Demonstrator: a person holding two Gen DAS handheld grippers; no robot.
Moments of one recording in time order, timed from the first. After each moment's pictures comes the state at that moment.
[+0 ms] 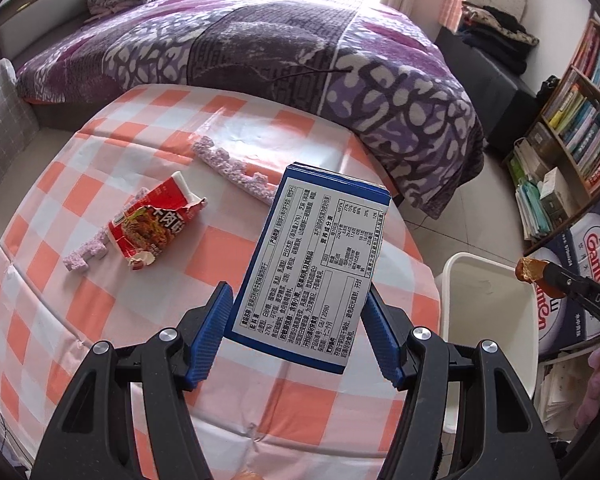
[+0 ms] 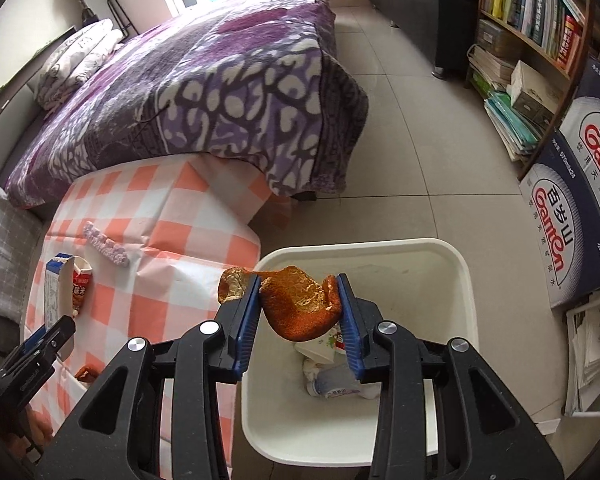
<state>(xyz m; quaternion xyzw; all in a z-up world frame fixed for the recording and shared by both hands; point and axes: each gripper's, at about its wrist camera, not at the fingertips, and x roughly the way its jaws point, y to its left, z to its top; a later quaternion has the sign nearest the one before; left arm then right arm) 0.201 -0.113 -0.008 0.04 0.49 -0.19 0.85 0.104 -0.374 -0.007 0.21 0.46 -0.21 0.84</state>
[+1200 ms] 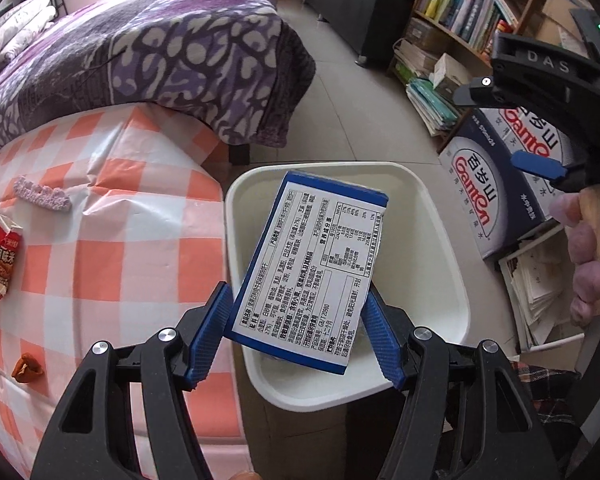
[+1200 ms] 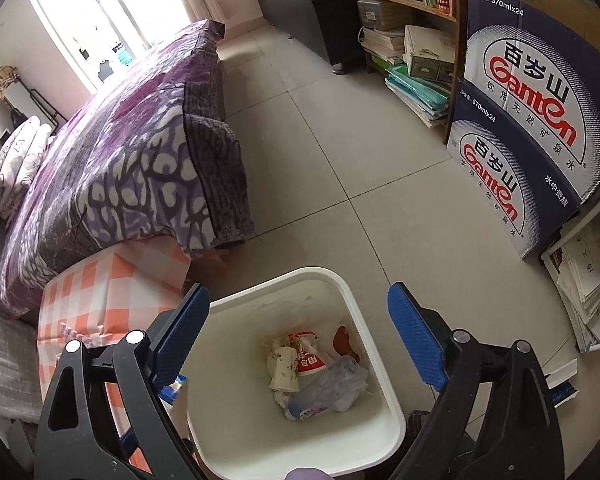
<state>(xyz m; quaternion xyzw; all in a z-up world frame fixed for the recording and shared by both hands) 0.093 -0.268 -0.035 0.15 0.50 -0.37 0.77 0.041 -0.469 -0.003 0.32 0.39 -0.32 0.80</state>
